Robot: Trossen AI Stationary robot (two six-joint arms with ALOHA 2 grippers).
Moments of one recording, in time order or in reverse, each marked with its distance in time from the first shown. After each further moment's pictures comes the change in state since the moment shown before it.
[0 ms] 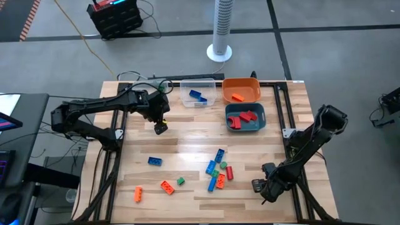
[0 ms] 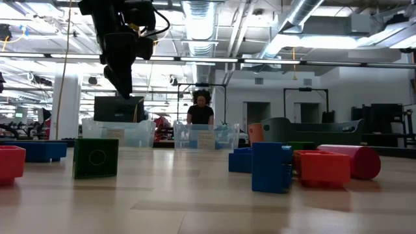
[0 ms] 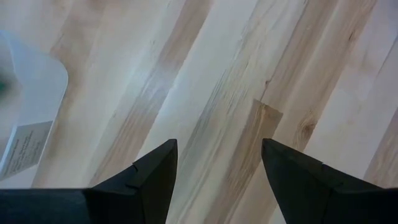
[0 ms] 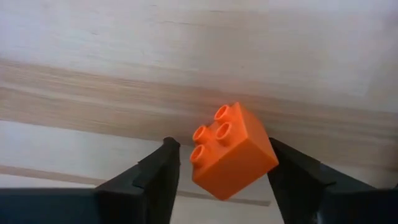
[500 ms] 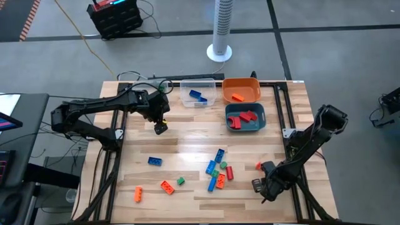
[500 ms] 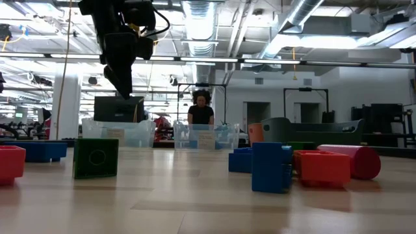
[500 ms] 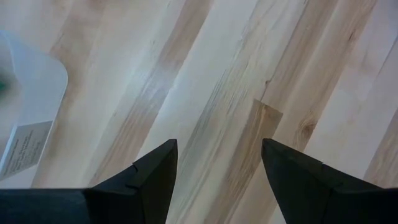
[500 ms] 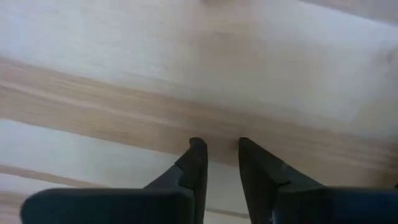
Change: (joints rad) left arm 0.000 0.000 0.000 0.000 0.000 0.000; right arm -0.016 -0.005 0.000 -0.036 0.016 -0.103
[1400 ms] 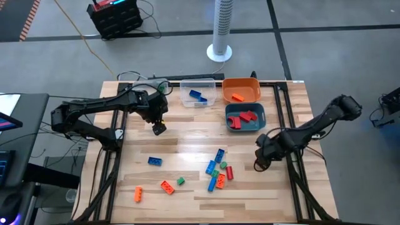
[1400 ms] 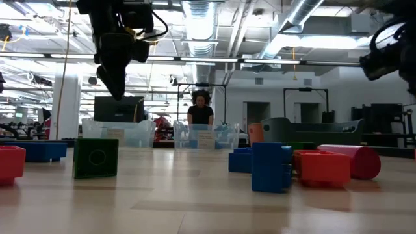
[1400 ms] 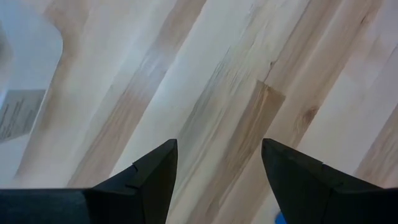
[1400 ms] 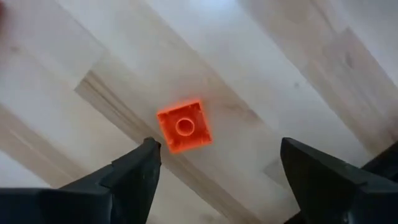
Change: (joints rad) left arm 0.000 0.000 0.000 -0.072 0.008 -0.056; right arm -0.421 -0.375 -0.079 -0.354 0.128 -0.990
